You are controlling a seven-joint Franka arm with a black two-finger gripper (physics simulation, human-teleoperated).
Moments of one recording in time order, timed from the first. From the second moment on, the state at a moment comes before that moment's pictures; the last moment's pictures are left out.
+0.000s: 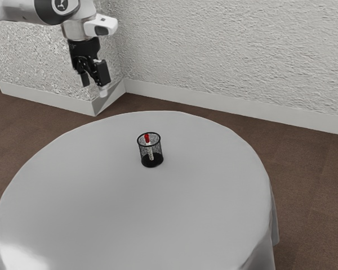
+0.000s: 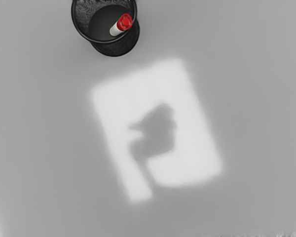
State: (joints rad) arm 0.13 0.09 -0.14 -1.46 0.04 1.53 0.34
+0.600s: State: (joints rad) arm 0.21 0.04 -0.38 -1.45 0.14 1.48 0.63
